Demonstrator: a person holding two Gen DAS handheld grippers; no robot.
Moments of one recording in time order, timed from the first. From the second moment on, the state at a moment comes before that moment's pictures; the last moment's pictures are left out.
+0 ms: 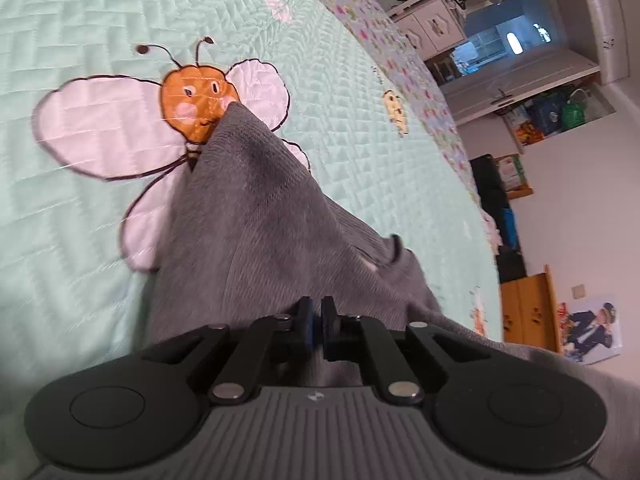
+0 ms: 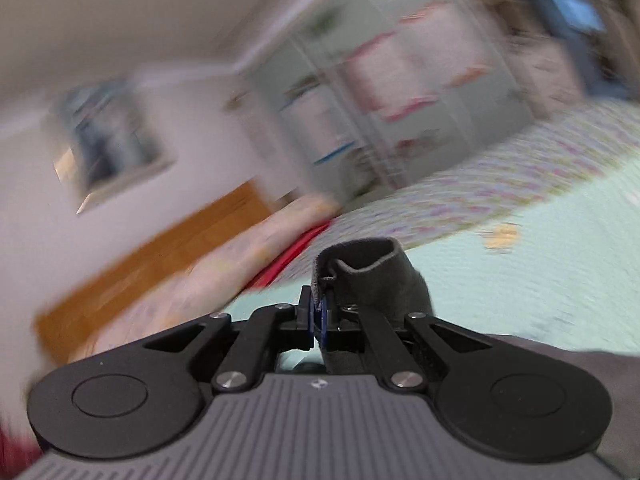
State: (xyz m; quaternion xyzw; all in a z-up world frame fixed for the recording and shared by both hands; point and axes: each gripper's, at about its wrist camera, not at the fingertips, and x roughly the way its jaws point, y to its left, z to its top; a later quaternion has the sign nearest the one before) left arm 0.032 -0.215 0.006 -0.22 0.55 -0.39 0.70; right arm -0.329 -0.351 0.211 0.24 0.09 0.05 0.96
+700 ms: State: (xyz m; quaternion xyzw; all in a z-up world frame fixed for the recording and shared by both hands) left arm -0.118 -0.020 0.016 -0.28 0.53 -0.41 0.68; right arm -0.377 -0.166 0.096 0.05 0.30 0.12 0.94
